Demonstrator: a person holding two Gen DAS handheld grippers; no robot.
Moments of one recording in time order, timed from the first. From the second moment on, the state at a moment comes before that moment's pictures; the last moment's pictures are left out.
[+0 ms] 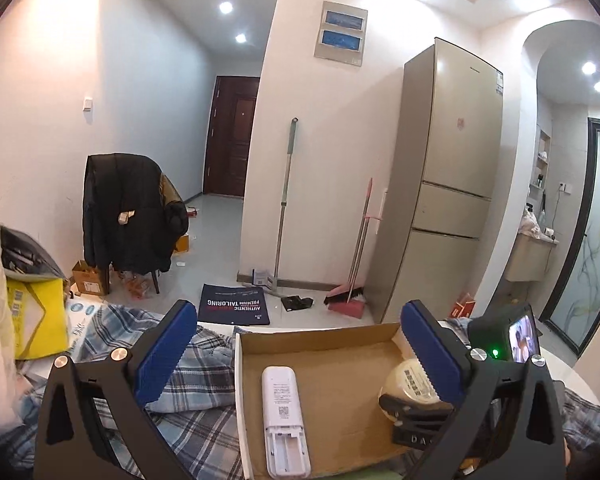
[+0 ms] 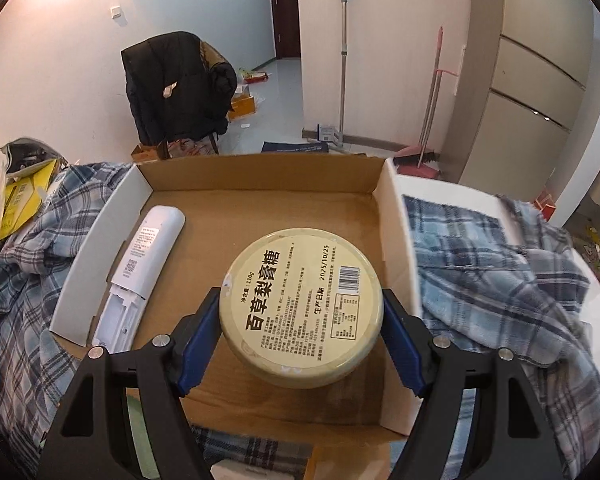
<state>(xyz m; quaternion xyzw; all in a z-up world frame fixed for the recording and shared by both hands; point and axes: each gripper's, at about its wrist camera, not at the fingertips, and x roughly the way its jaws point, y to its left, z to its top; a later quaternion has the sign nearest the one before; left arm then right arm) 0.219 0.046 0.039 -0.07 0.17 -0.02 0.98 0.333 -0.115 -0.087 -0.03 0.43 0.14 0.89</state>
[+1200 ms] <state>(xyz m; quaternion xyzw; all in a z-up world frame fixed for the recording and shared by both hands) 0.101 0.045 0.027 -0.10 0.14 -0.02 0.98 0.206 -0.170 -0.016 0.02 0.28 0.12 0.95</state>
